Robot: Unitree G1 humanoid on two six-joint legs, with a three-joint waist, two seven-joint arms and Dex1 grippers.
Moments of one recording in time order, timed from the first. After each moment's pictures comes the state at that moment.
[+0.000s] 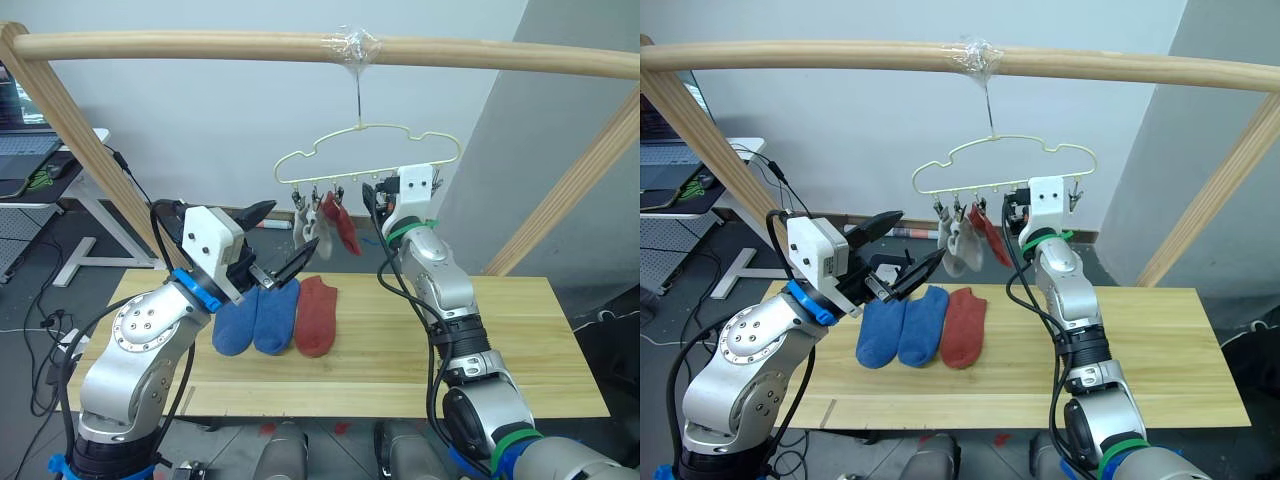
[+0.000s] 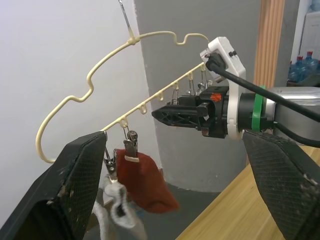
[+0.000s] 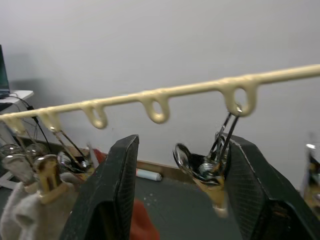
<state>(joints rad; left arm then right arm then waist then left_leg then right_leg) -0.17 0.52 0.11 -0.60 -0.50 0.42 -0.51 -0.73 0.03 -0.03 0.29 0.10 0.27 0.06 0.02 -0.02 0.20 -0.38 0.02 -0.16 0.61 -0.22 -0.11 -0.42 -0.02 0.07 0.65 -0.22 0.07</state>
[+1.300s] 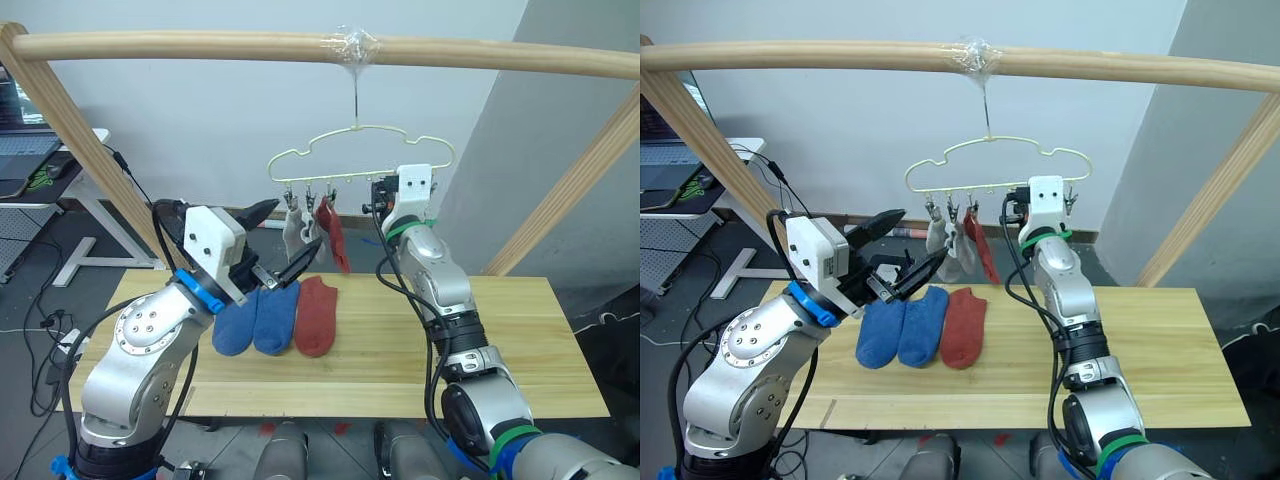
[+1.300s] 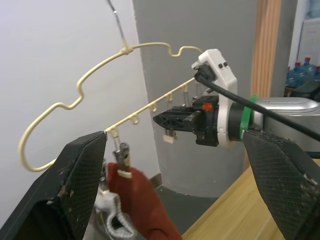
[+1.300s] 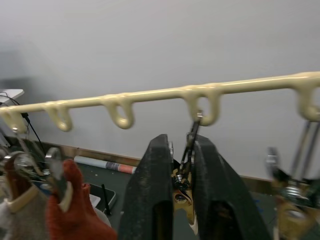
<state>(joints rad) -0.16 0.51 0.10 -0.64 -0.51 0.43 -0.49 -0.75 0.03 -0.03 0.33 0.10 0.27 0.04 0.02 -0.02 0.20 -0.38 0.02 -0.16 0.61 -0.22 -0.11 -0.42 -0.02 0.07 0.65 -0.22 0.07</state>
